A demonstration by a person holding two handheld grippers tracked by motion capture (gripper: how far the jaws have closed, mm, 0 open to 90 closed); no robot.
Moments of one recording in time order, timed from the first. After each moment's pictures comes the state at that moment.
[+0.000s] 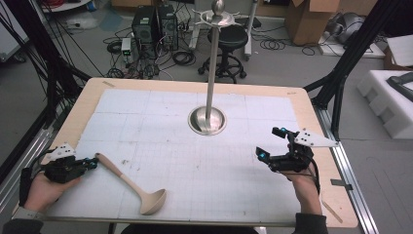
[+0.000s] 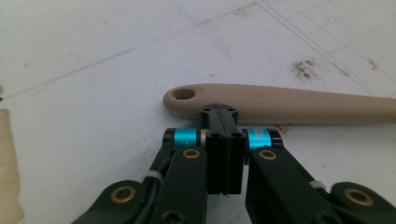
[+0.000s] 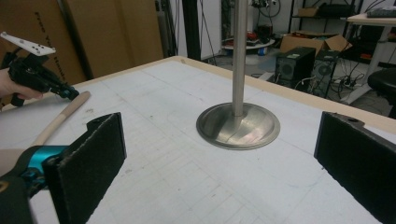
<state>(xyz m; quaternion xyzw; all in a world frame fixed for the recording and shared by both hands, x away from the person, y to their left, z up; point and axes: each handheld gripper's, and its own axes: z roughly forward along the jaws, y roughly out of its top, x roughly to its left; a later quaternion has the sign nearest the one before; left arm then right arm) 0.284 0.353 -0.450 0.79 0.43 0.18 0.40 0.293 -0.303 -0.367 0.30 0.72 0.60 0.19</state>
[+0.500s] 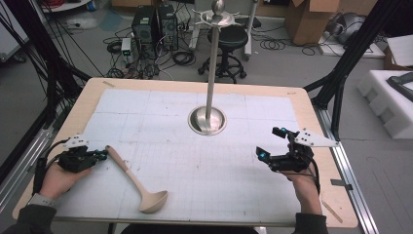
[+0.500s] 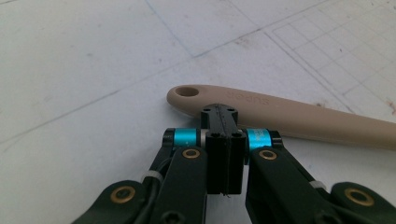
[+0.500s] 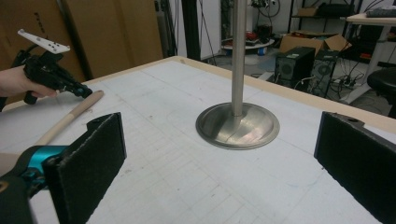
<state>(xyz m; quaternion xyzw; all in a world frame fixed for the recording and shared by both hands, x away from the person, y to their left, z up) 0.315 0.325 -0.447 0.79 0.44 0.18 0.39 0.294 -0.303 -0.367 0.30 0.72 0.60 0.19</state>
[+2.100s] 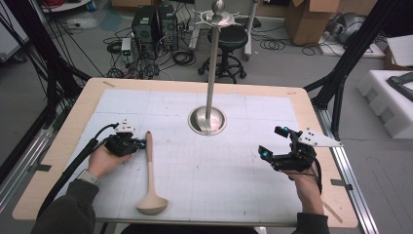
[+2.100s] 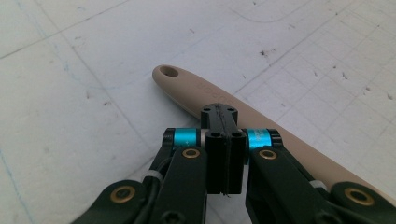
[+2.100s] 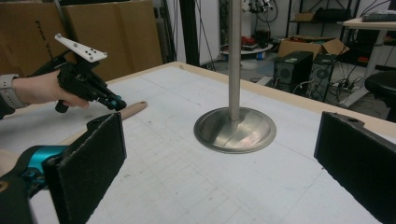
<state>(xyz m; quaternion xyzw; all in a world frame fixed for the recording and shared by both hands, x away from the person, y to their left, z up) 0.366 0.216 -0.437 0.84 0.37 0.15 0.38 0.293 -0.309 -0.366 0.30 0.71 0.61 0.19</state>
